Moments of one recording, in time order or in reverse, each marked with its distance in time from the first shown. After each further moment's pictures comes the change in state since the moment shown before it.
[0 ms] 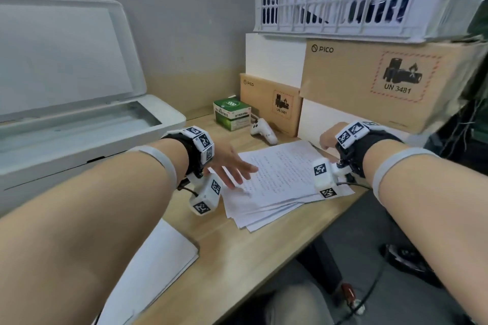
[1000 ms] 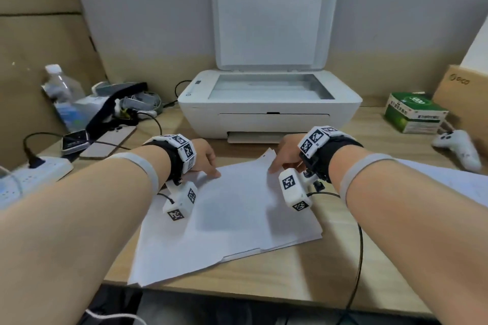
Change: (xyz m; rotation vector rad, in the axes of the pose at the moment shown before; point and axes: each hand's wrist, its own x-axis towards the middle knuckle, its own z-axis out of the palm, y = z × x) left_hand -0.204 -0.265 0.027 0.091 0.631 -0.660; right_hand -0.168 -0.269 0.186 -0.419 -0.478 -1.021
